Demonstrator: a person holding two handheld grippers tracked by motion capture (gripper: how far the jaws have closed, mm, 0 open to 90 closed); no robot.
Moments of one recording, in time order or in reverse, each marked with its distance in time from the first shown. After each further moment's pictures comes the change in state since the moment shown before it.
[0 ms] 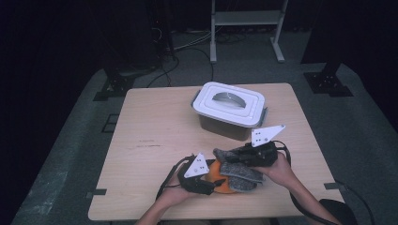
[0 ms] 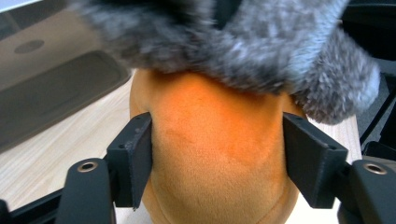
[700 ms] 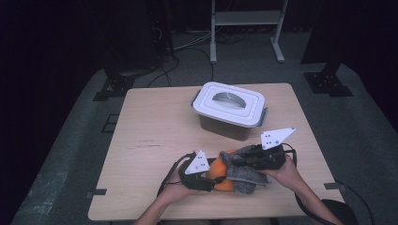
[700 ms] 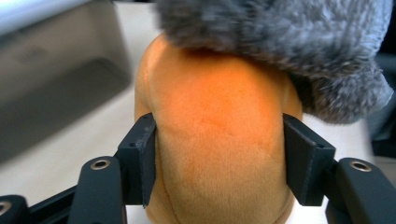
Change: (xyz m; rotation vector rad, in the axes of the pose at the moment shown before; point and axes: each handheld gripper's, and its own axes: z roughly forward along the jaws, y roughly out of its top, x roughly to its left) left arm 0.002 0.011 0.001 0.005 0.045 0.084; right arm 0.004 -0.005 -0.016 -0.061 0.040 -0.014
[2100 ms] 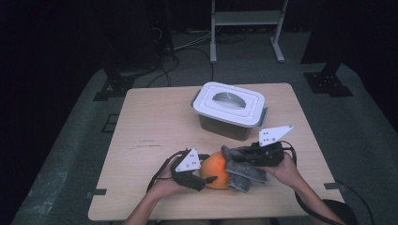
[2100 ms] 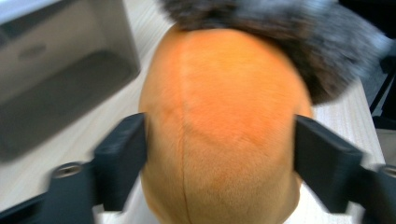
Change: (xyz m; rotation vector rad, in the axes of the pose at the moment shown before) left arm 0.025 -0.020 -0.011 0.028 -0.091 -0.038; right arm -0.008 -0.006 0.003 0.051 -0.059 0.021
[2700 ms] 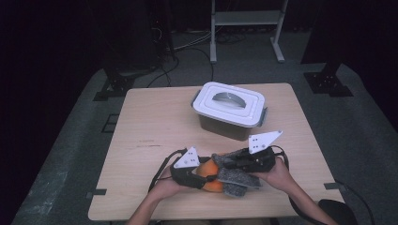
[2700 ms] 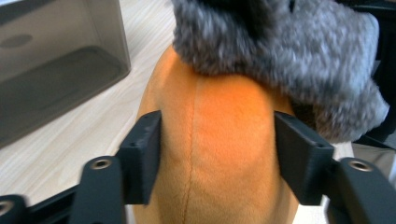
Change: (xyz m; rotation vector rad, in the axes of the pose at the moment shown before) left arm -0.006 0.002 -0.001 -0.045 -0.030 -0.036; right arm 0.016 0.009 0.019 0.016 0.042 -0.038
